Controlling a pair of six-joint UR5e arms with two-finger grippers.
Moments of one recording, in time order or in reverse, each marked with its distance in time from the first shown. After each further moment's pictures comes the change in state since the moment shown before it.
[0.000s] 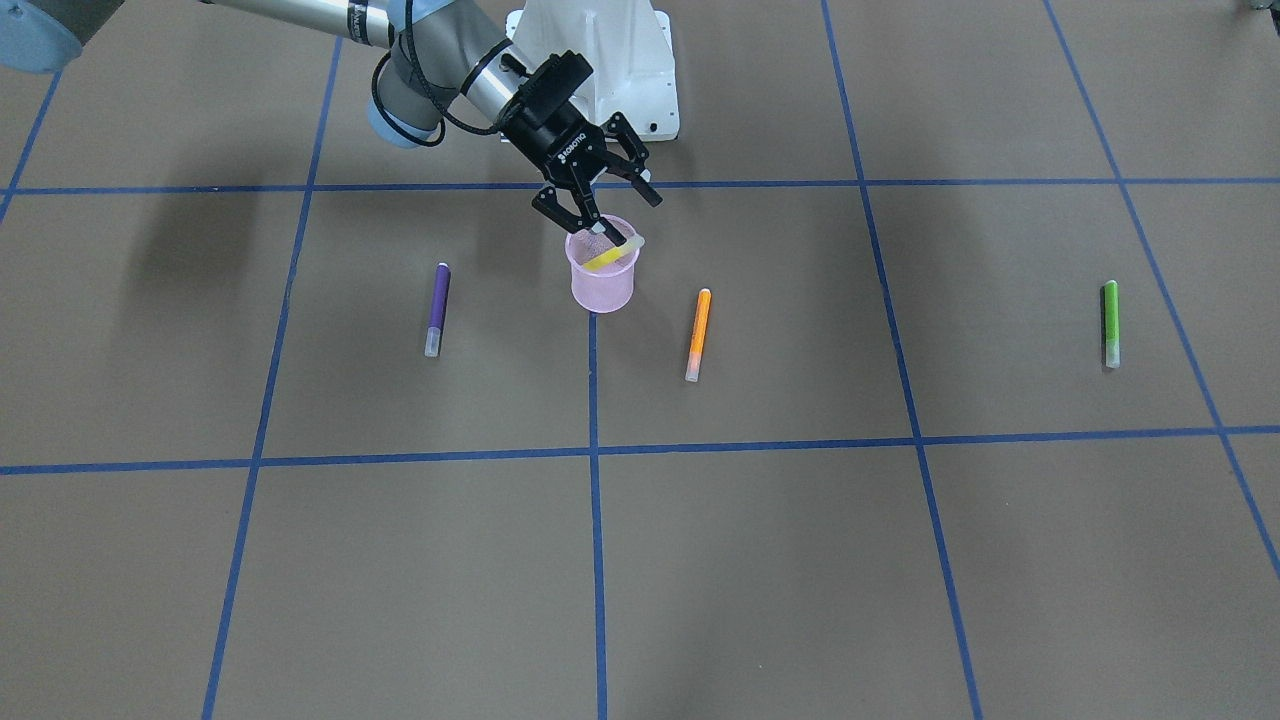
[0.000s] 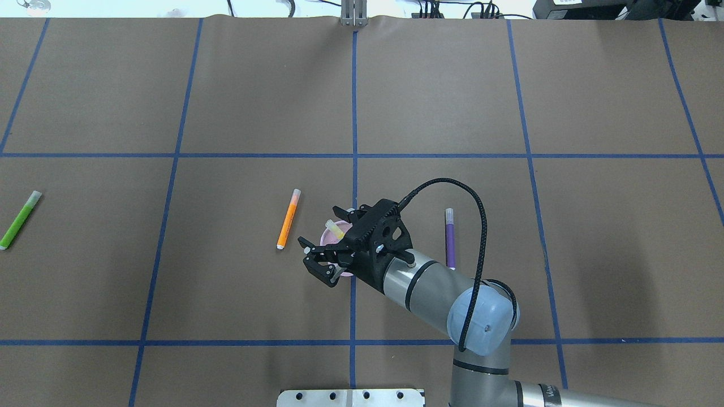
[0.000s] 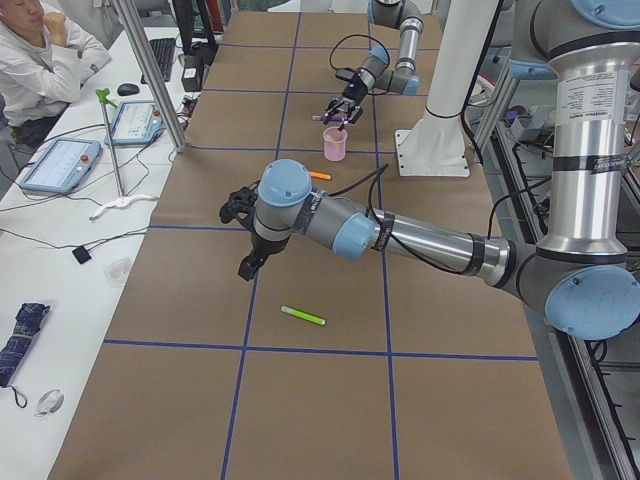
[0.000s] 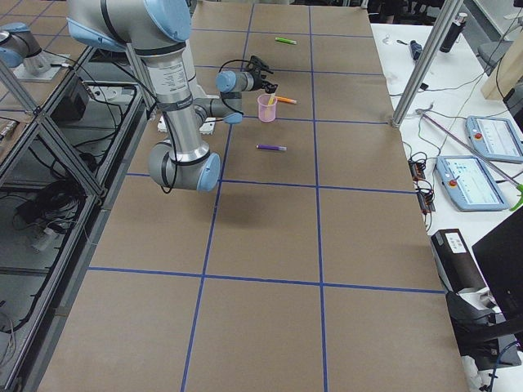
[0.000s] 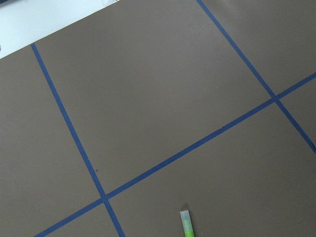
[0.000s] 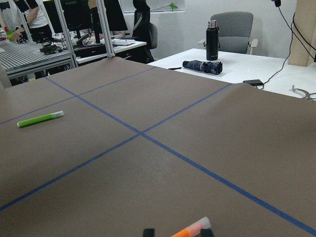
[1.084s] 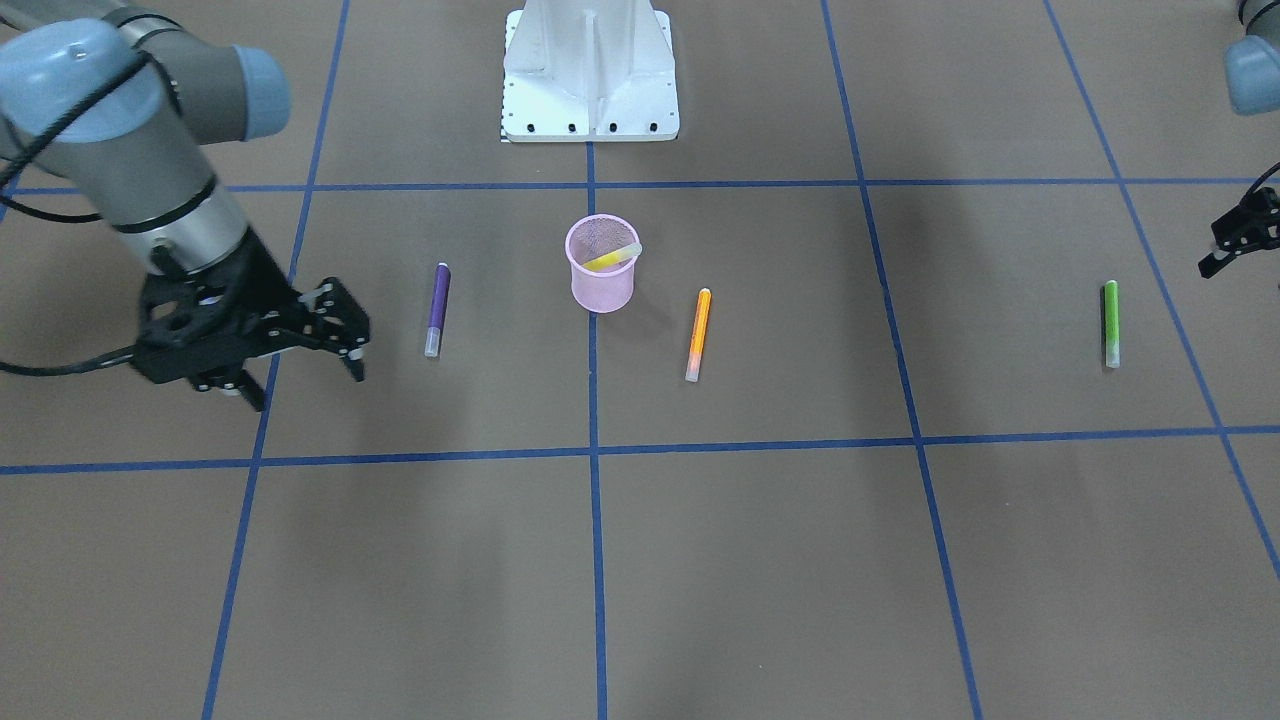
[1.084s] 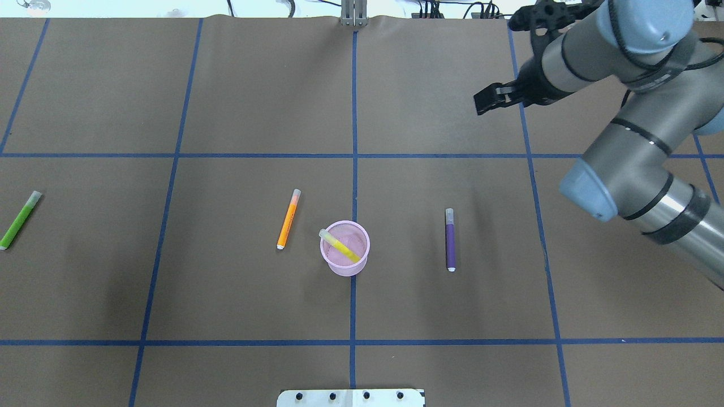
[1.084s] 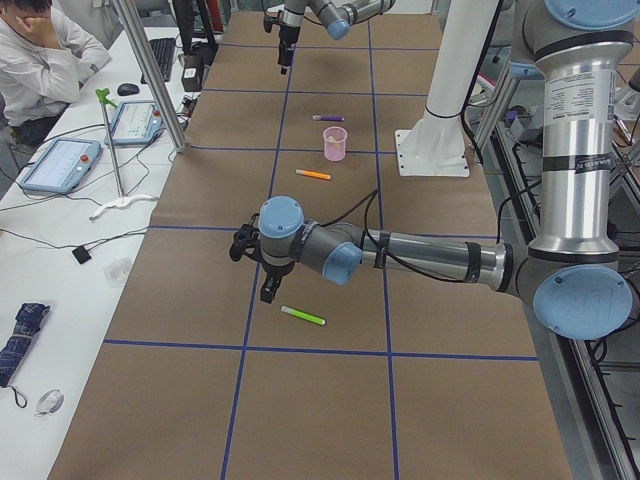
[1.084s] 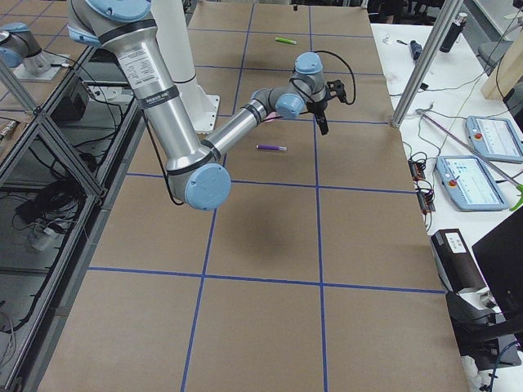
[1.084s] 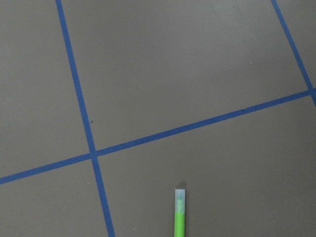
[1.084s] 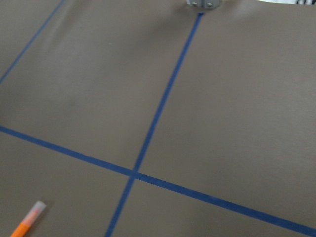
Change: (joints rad) left arm 0.188 0.022 0.145 -0.164 0.033 -0.352; right arm 0.734 -0.088 0.134 -0.939 0.842 0.070
